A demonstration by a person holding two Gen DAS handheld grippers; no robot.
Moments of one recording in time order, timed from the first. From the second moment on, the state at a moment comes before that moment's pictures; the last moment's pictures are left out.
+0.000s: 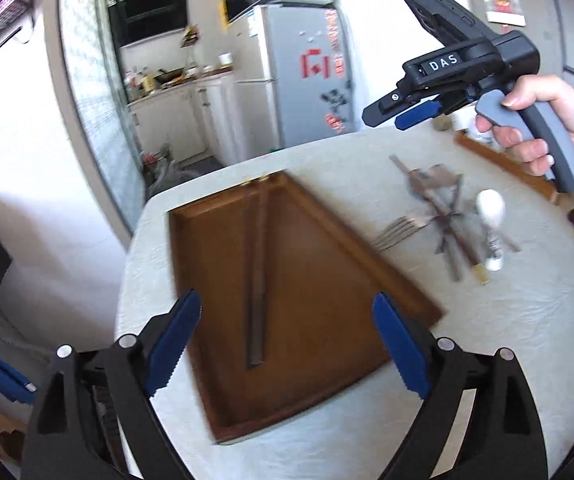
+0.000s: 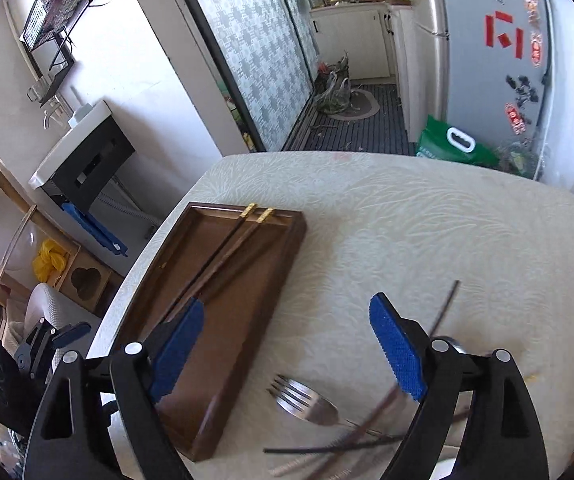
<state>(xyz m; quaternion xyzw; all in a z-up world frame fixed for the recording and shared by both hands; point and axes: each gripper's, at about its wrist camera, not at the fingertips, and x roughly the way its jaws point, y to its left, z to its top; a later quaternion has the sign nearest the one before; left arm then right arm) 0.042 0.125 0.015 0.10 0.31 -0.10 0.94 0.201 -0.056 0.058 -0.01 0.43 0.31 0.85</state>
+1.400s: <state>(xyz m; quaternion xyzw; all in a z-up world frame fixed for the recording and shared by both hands) 0.094 -0.031 -0.010 0.14 0.38 -0.24 0.88 0.212 -0.198 -0.029 0.22 0.49 0.27 0.80</state>
